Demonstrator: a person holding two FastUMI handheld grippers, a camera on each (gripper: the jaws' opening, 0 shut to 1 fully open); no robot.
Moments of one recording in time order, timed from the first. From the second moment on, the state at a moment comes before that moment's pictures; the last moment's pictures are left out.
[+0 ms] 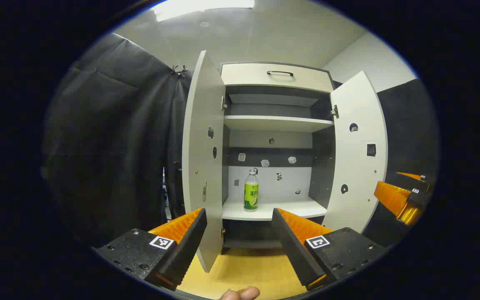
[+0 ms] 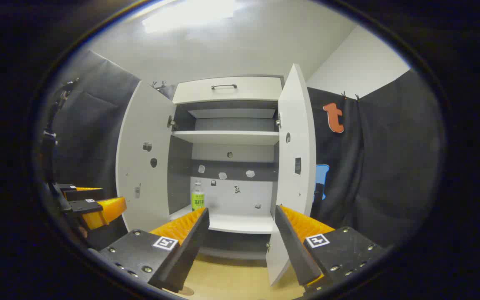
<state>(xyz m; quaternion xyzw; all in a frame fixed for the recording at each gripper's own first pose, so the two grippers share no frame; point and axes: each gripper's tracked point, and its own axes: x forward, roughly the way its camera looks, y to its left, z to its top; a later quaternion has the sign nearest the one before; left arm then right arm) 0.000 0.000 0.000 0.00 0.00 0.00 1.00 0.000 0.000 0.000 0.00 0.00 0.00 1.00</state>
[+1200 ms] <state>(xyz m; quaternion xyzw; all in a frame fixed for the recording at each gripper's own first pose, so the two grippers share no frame) 0.110 -0.006 0.001 0.00 -0.01 -0.03 1.00 0.050 -0.019 -0.009 -0.01 0.01 -0.05 1.00</state>
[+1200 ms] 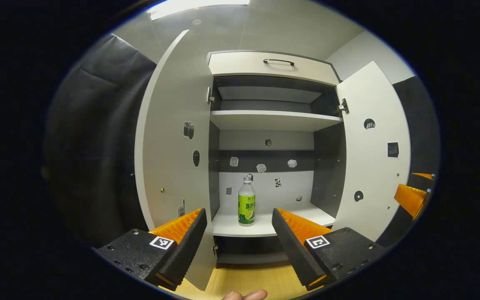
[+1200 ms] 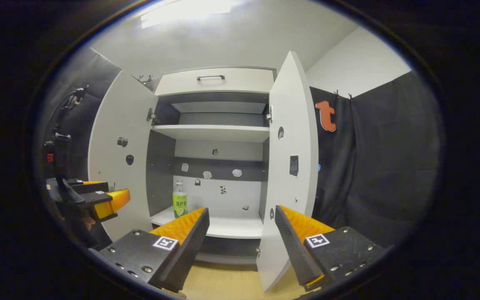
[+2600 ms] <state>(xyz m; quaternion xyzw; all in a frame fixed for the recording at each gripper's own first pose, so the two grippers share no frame) 0.380 -0.034 -0.086 0.02 0.04 -0.02 1.00 0.065 -0.063 -0.019 -0.03 0.01 -0.11 0.99</state>
